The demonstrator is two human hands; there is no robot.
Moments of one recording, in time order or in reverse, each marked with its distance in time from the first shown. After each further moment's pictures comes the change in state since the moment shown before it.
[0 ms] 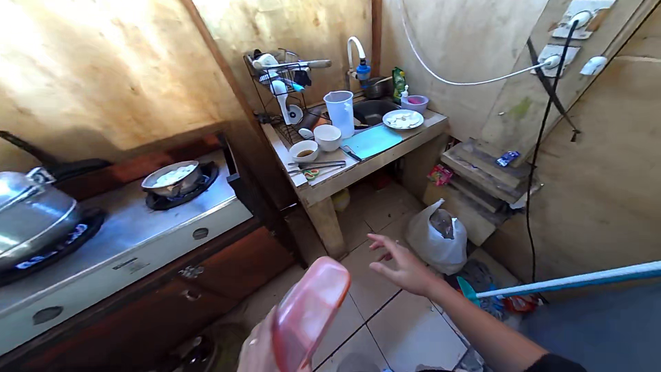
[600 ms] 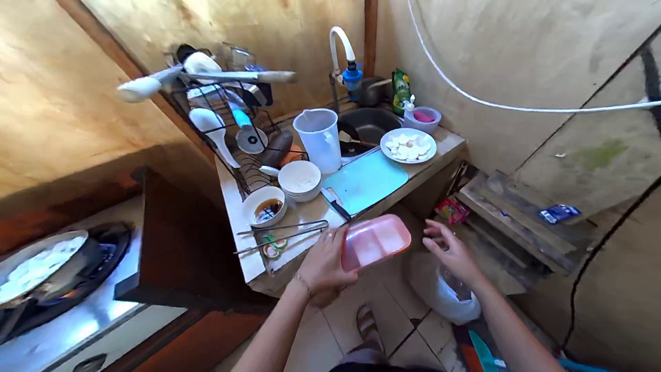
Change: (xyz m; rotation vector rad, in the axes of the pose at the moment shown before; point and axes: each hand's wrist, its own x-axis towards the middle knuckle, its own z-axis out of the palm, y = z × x) left_hand 0.504 0.141 0.094 0.128 -0.448 0.413; right_hand 0.222 0.162 -0.232 -0.031 0.439 0.257
